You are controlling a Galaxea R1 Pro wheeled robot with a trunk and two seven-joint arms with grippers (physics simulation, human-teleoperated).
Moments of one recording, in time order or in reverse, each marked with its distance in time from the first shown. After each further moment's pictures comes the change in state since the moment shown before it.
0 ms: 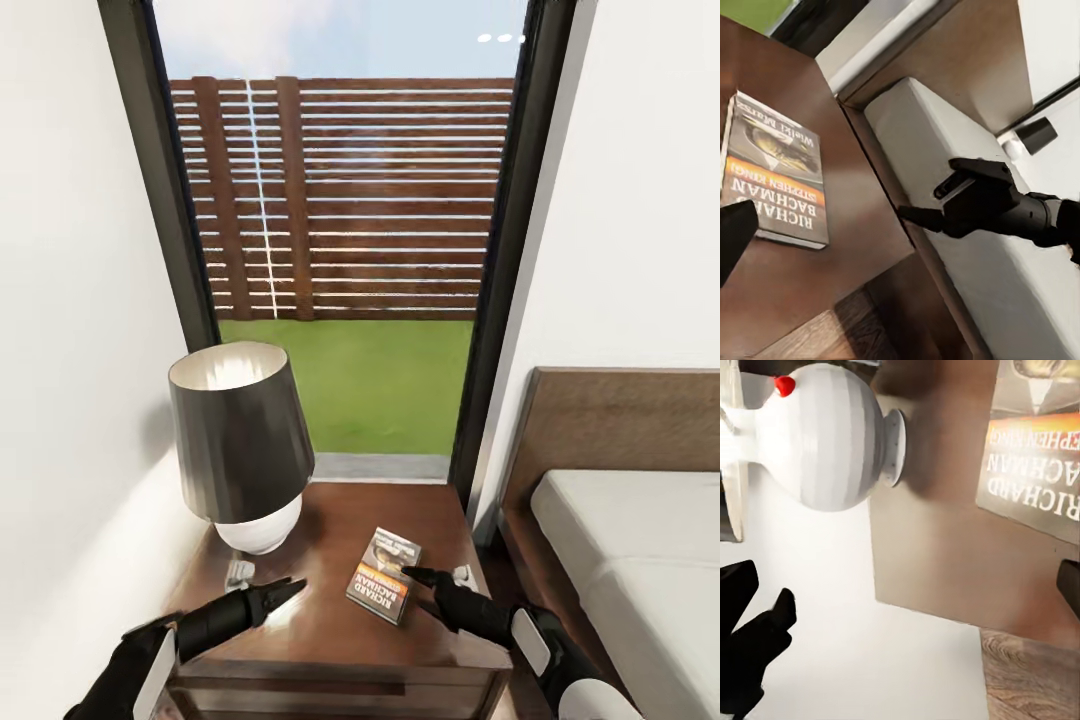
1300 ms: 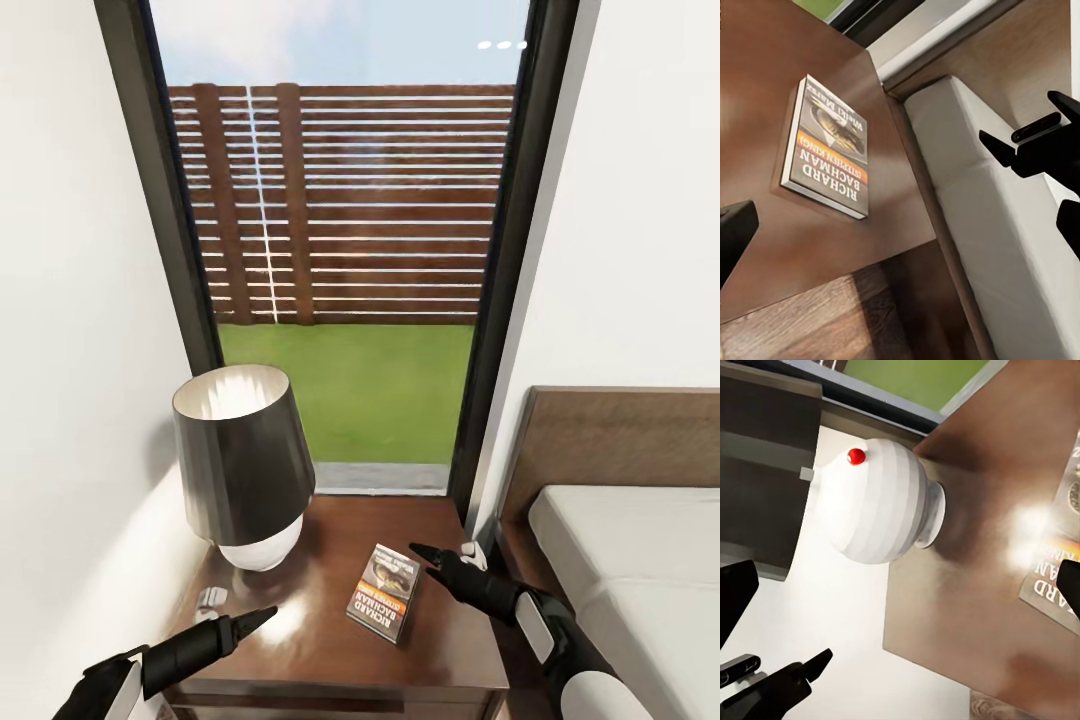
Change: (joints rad) left arm 0.003 0.090 0.045 0.173 -0.007 -0.044 0.008; right arm 0.002 0.000 0.006 -0.104 0.004 -0.109 0.006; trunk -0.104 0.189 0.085
